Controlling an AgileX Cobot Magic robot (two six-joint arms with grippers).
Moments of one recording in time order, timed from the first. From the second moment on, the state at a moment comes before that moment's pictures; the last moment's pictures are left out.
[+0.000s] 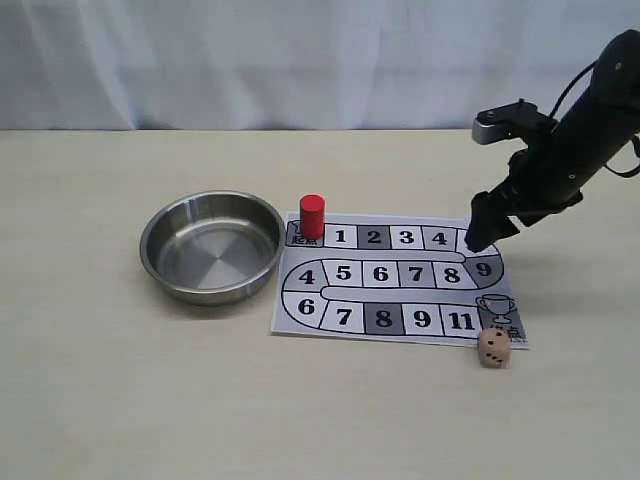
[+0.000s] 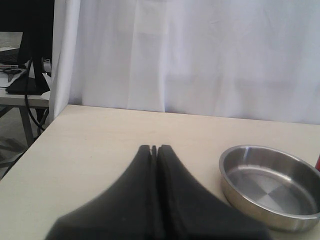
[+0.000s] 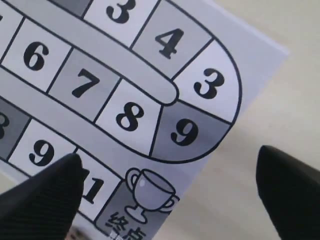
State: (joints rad) left arm 0.02 0.00 0.01 0.04 0.15 -0.10; right arm 0.02 1.99 -1.44 0.25 0.92 -0.63
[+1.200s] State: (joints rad) left arm 0.02 0.00 0.01 0.04 0.15 -0.10; right arm 0.02 1.85 -1.43 0.22 1.17 -0.49
